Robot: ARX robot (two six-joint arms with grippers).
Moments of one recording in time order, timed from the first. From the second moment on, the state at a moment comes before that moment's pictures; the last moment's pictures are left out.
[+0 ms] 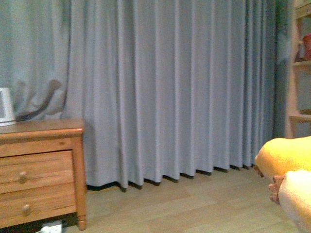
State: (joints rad) left arm 0.00 0.00 0.01 0.00 0.00 0.00; right arm 0.04 0.03 0.01 0.16 -0.24 0.11
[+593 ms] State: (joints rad) left arm 0.00 0.00 0.01 0.00 0.00 0.00; right arm 0.04 0.03 0.01 0.16 -0.24 0.11
